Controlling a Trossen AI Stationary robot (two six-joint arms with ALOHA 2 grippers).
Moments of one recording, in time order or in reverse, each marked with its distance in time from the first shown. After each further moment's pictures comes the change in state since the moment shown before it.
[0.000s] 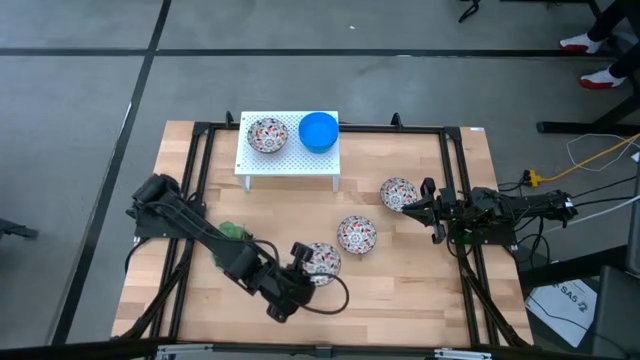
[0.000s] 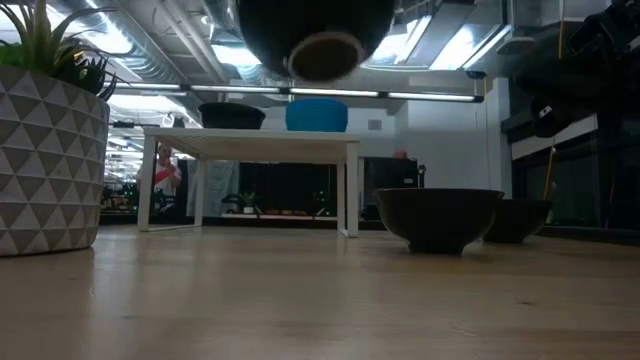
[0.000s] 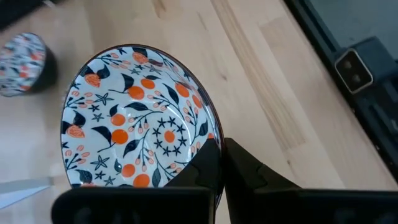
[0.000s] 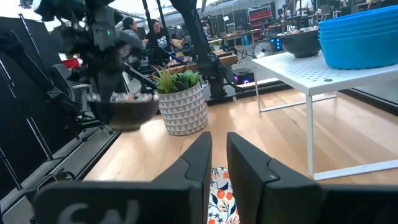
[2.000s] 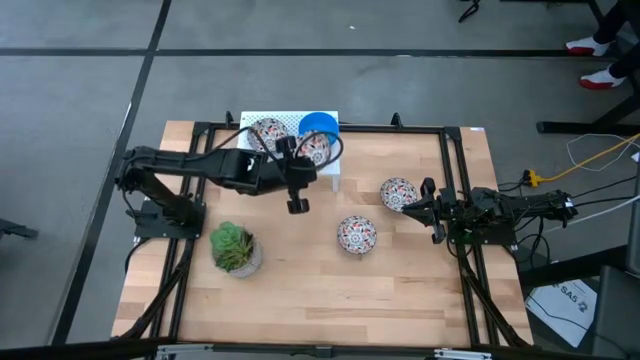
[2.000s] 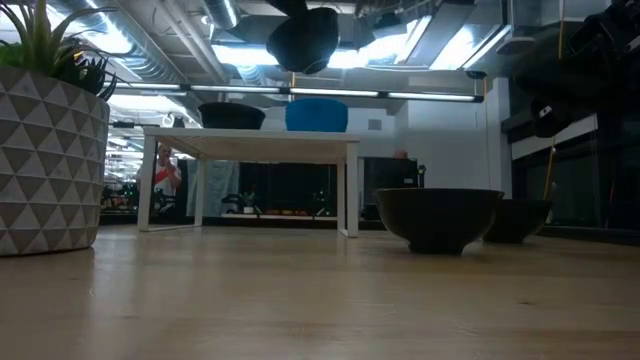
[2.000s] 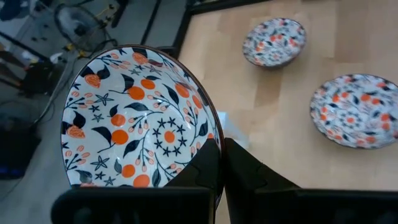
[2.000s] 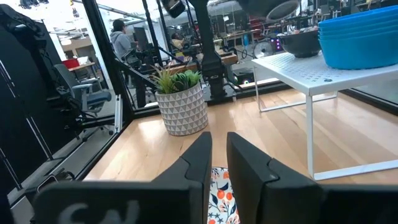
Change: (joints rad) left arm 0.510 -0.266 0.000 -0.062 -0.189 0.102; right arm 0.000 0.000 0.000 0.000 0.000 0.001
